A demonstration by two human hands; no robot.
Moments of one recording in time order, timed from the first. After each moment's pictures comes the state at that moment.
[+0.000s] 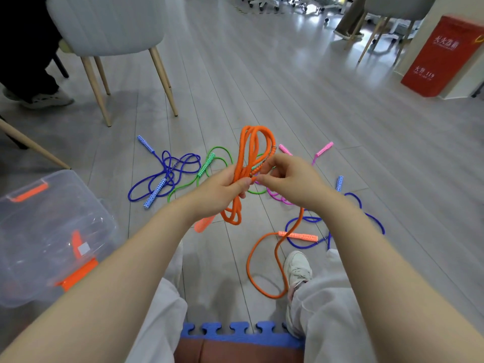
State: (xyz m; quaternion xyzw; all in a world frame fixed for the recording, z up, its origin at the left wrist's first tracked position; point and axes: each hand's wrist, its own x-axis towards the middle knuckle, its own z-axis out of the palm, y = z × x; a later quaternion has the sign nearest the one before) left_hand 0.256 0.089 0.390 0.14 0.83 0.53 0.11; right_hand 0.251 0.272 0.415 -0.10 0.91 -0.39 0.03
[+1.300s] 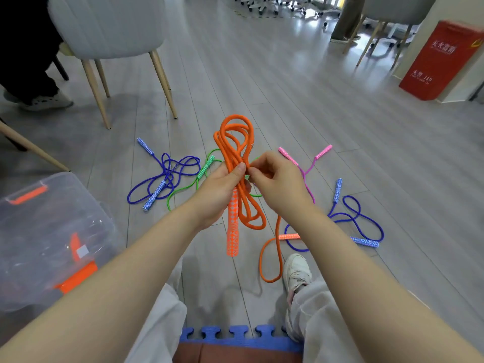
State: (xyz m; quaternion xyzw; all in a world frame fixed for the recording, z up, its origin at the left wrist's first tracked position) left_hand 0.250 0.100 0.378 0.03 0.64 0.76 0.11; right_hand 0.261 0.238 0.407 -0.06 0.86 -0.50 -0.09
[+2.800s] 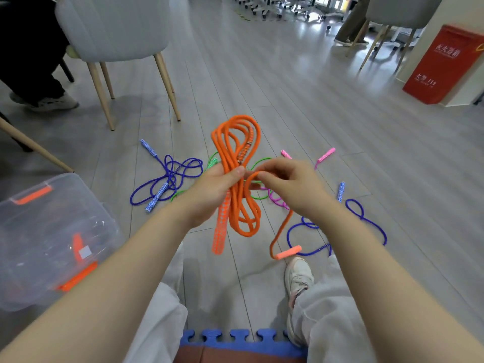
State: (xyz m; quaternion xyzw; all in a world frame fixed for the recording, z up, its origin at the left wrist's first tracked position) left_hand 0.262 0.090 0.406 0.05 0.64 0.76 0.12; right_hand 0.257 0.261 0.418 -0.12 0.86 -0.49 -0.02
